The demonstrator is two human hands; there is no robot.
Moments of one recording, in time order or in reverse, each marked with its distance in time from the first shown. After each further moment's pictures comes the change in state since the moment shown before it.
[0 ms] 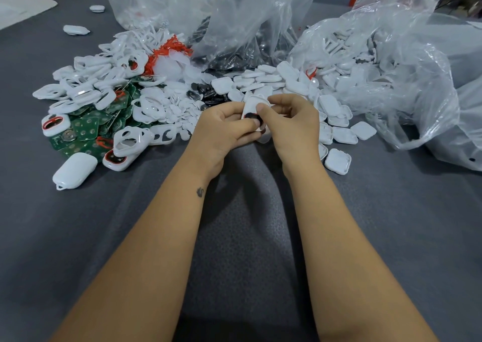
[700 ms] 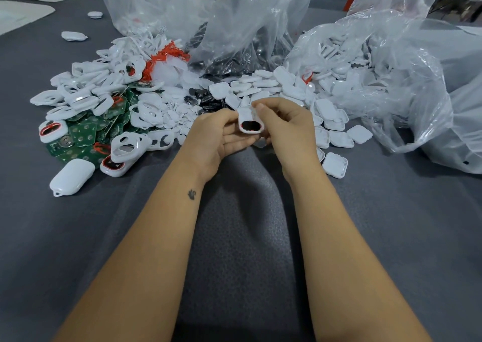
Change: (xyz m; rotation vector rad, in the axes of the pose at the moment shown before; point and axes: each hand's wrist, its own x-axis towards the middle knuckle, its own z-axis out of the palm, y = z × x) left_hand 0.003 0.009 -0.002 -0.231 0.049 -0.174; right_hand 0.000 -0.001 -0.004 0.076 -0.142 -0.041
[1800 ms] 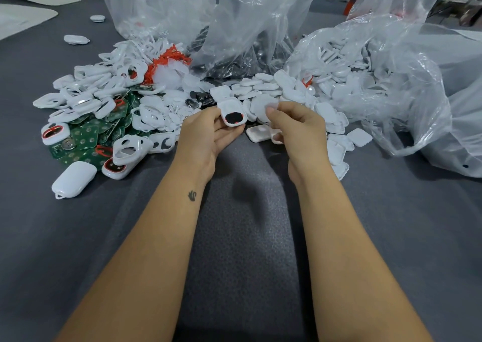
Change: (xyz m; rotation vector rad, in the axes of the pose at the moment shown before) left_hand 0.006 0.001 -0.002 -0.157 0.235 0.105; right_hand 0.000 -0.008 -0.010 0.077 0.094 0.089
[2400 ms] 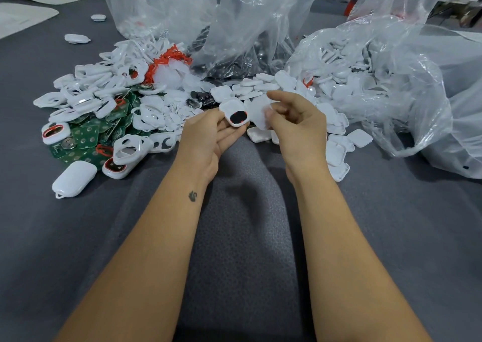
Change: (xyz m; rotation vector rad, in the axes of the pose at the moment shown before) left_hand -0.003 0.000 0.002 -0.011 0.006 -0.025; right_hand -0.001 0.002 0.003 -0.029 -0.030 -0.183
